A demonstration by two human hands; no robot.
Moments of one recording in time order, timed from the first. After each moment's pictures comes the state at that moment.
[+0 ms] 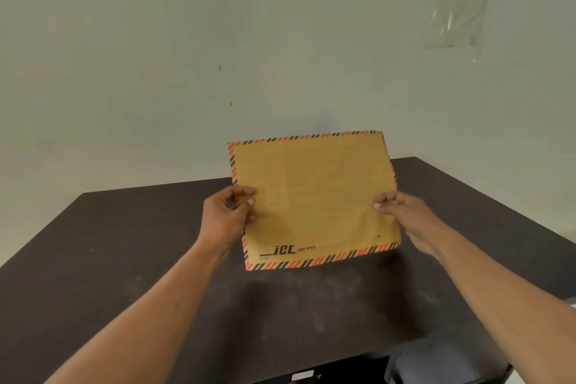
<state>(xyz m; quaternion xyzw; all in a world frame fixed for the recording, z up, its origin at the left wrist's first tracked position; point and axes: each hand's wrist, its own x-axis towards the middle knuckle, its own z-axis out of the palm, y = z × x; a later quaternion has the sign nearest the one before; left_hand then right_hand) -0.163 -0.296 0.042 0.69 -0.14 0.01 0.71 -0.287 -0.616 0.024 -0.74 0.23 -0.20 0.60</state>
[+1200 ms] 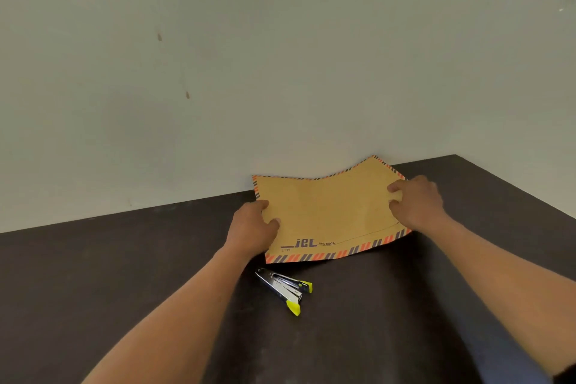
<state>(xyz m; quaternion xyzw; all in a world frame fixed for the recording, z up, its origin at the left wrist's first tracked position) 0.042 -0.449 -0.015 0.92 -0.18 -0.04 0.33 -0.074 -0.747 -0.010 -0.93 0.33 -0.11 0.14</state>
